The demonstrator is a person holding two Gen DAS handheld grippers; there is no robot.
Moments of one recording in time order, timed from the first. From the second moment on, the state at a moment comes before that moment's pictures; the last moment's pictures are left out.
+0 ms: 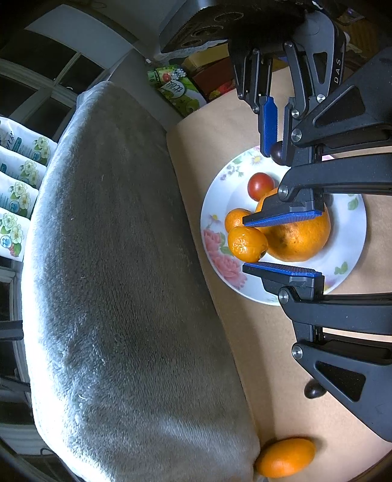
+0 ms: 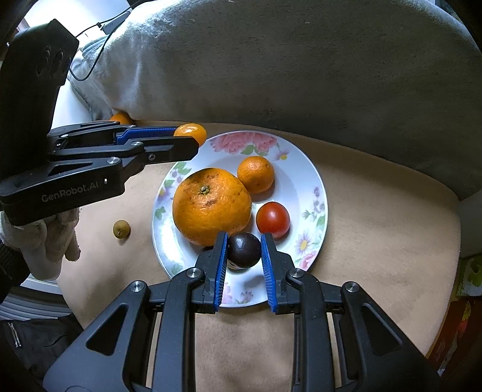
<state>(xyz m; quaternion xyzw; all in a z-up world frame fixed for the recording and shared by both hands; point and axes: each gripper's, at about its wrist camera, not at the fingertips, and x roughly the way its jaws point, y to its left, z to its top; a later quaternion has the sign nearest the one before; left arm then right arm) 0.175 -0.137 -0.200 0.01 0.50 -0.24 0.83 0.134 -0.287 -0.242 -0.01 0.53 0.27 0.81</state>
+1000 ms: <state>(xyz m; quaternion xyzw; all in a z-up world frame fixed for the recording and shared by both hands) 0.171 -0.136 -0.187 0.03 0.49 -0.23 0.84 0.129 -0.284 -0.235 -0.02 0.52 0.25 0.81</state>
